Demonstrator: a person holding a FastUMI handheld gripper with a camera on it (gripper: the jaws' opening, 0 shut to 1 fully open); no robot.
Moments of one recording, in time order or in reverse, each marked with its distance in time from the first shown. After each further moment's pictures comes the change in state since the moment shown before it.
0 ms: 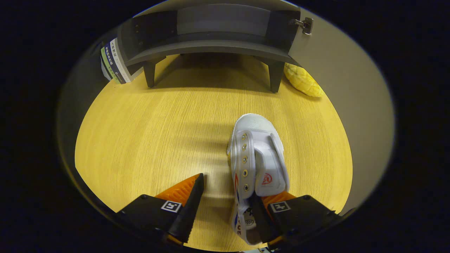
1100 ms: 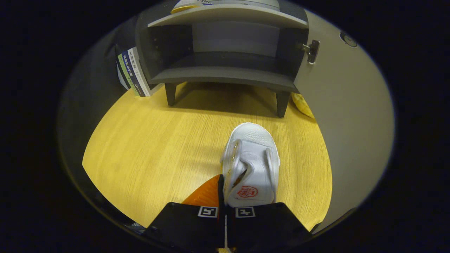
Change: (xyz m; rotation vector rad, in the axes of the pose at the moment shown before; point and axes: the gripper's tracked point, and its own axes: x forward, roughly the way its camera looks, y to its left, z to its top) arm -0.060 0.019 0.039 -0.056 -0.174 0.109
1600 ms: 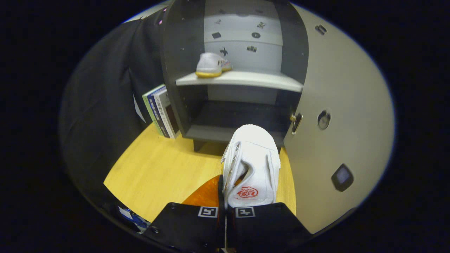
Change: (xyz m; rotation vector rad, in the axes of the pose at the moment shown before) arm -0.145 0.037 0.117 -0.006 -0.295 0.031
